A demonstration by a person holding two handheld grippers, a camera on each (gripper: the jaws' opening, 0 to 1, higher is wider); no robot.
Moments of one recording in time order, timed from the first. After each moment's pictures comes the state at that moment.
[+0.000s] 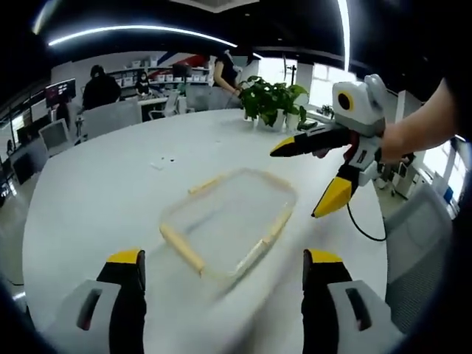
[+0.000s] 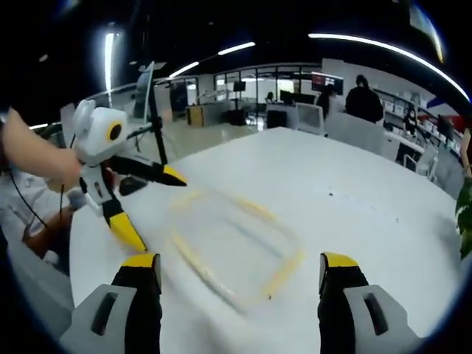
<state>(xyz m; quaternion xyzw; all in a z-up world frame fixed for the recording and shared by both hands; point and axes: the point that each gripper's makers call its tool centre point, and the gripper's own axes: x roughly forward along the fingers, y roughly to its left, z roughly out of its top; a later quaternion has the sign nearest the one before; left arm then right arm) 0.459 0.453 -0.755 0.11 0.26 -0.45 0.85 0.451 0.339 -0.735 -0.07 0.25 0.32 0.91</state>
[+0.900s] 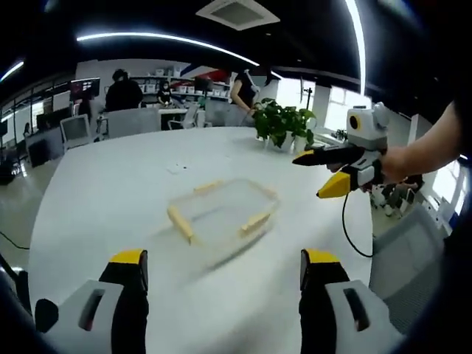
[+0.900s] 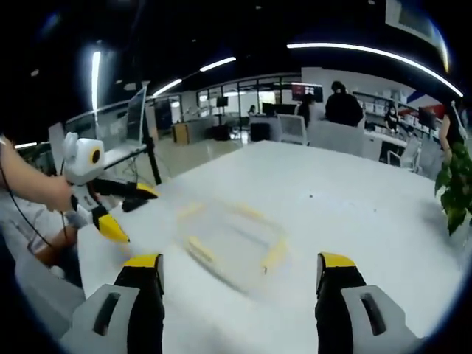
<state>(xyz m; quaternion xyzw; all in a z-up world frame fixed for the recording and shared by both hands) 0.412 0.483 -0.730 0.04 0.24 -0.41 0.88 0.407 0.307 -0.705 -0.03 0.22 0.28 0.93</state>
